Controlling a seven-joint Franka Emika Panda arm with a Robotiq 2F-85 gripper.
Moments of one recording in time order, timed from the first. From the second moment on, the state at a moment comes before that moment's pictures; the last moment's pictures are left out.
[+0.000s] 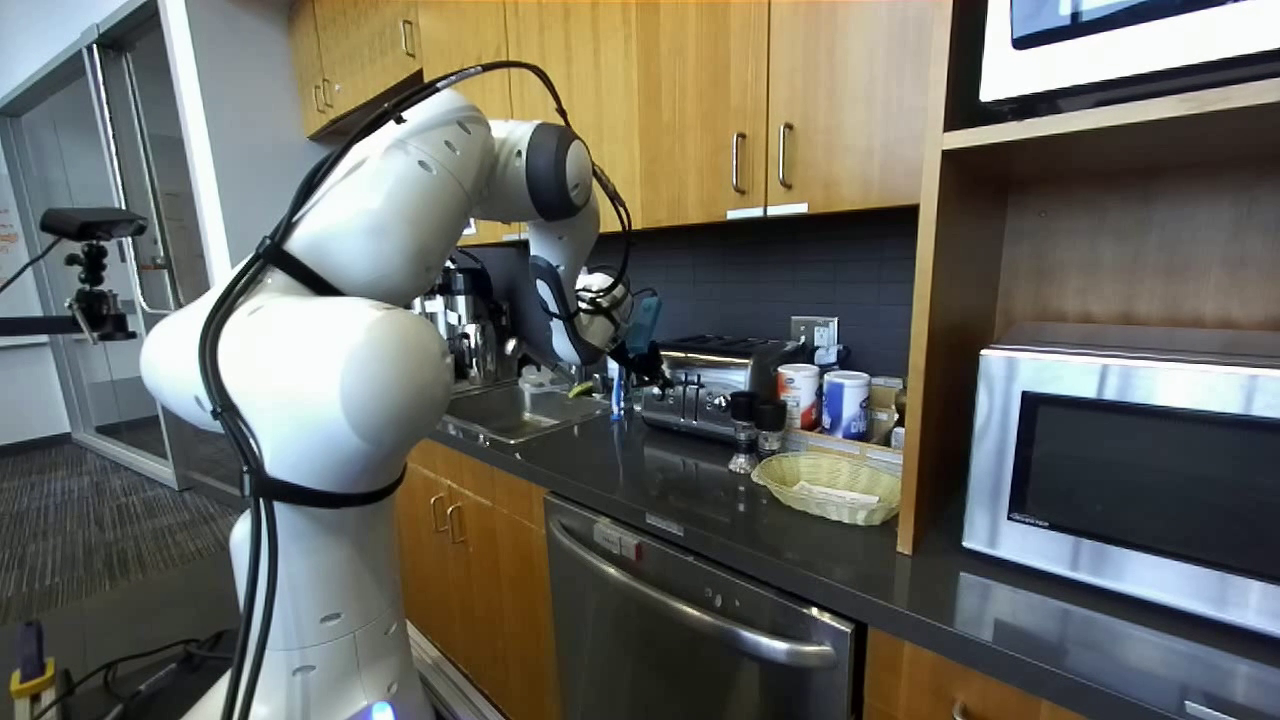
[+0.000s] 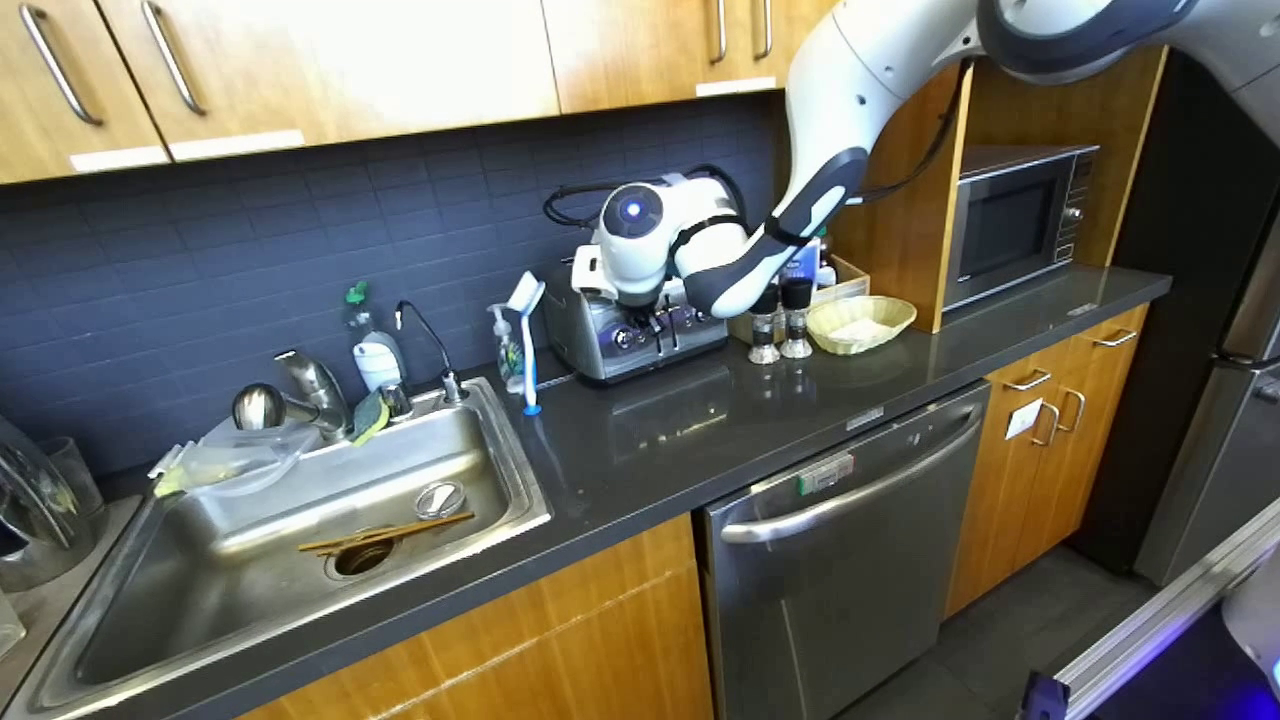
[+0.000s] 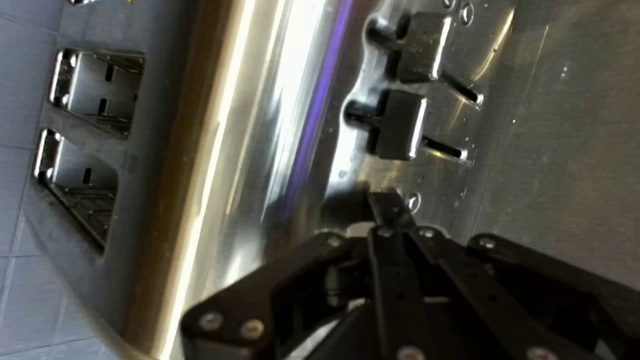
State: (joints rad) arm 0.31 0.72 0.13 -1.51 -1.33 2.51 -0.32
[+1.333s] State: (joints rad) arm 0.31 0.72 0.13 -1.51 -1.33 2.51 -0.32
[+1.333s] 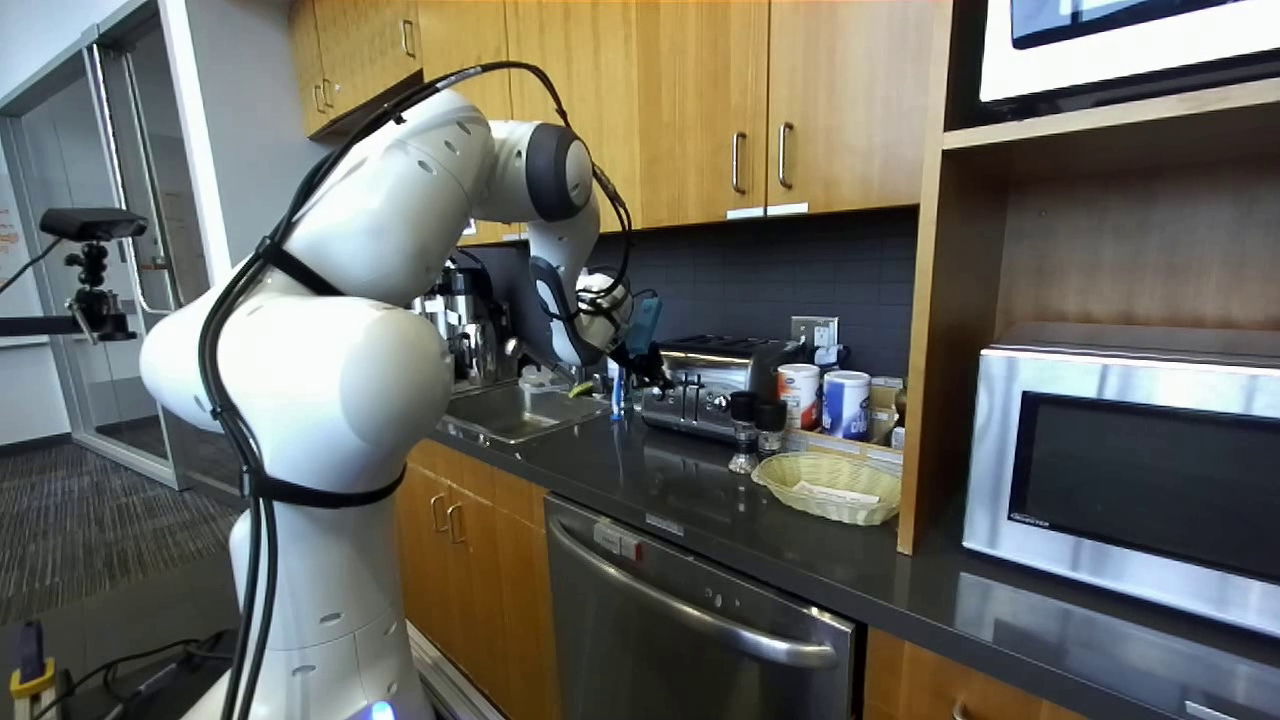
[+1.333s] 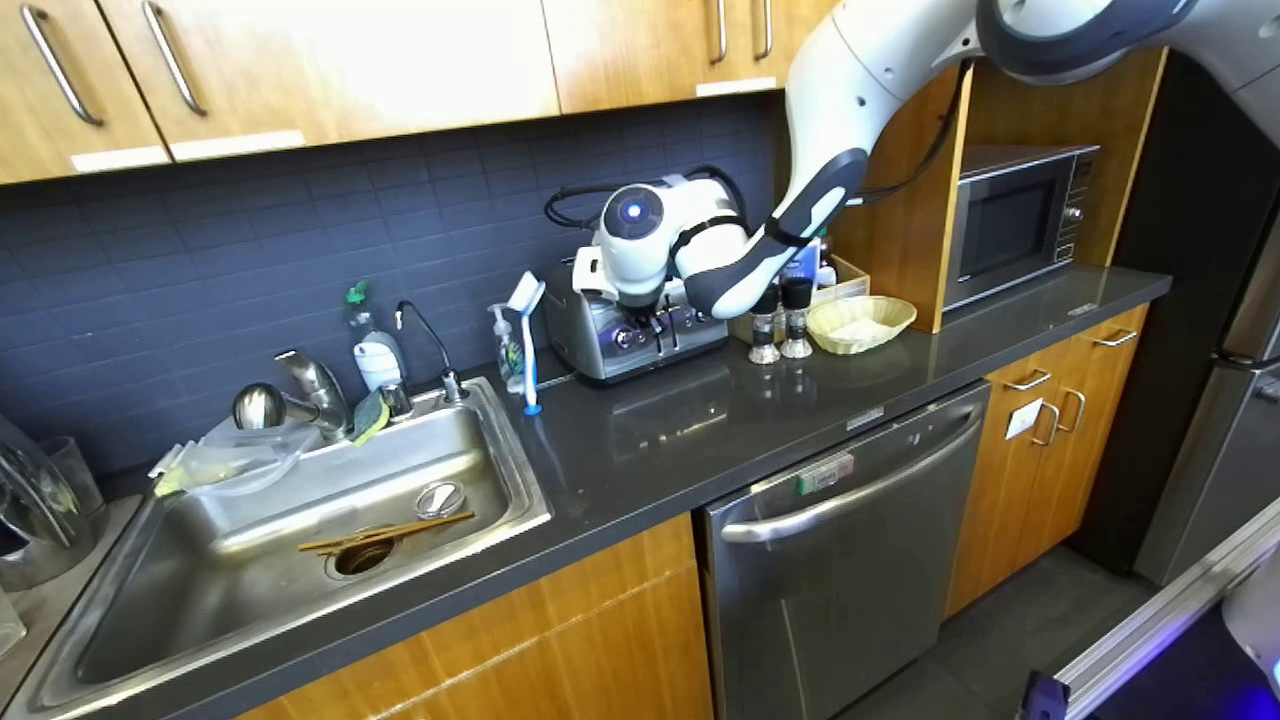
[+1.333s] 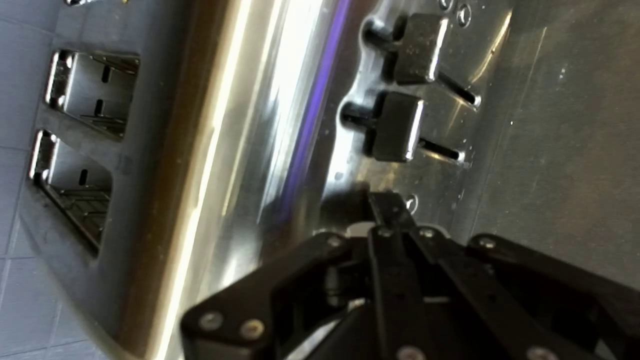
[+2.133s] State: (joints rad) arm 0.31 0.72 0.13 -1.52 -1.33 2.50 -0.32
